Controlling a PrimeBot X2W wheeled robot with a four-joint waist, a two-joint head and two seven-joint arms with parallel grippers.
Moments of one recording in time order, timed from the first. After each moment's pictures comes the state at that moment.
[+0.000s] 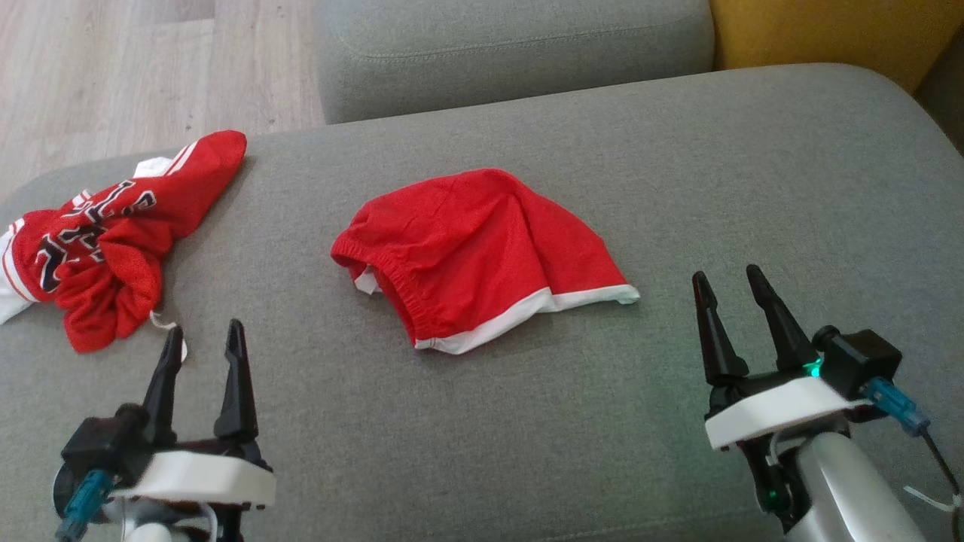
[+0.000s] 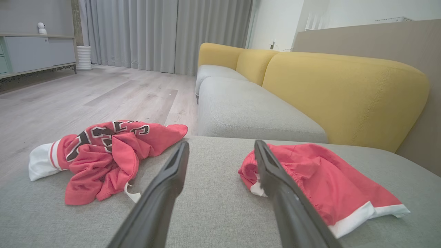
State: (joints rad) left arm 0.06 0.05 0.02 0.09 -0.20 -0.07 -0.25; right arm -0.17 -0.14 0.22 0.36 0.35 0.13 -0.25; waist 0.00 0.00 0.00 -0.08
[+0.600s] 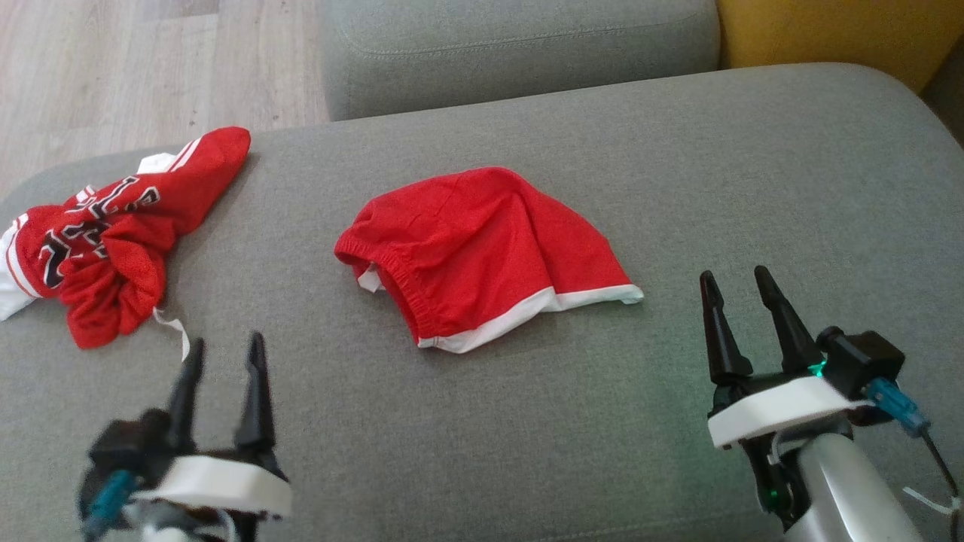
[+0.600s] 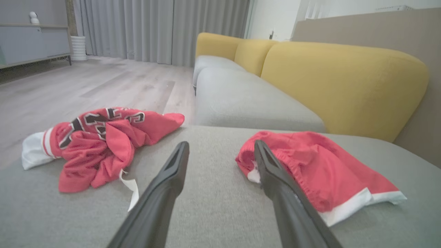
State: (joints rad) left arm 0.06 0.05 -0.02 0.12 -0.20 -0.07 -0.25; right arm -0.16 -0.11 0.16 0.38 0.31 0.13 -0.25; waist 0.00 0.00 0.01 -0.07
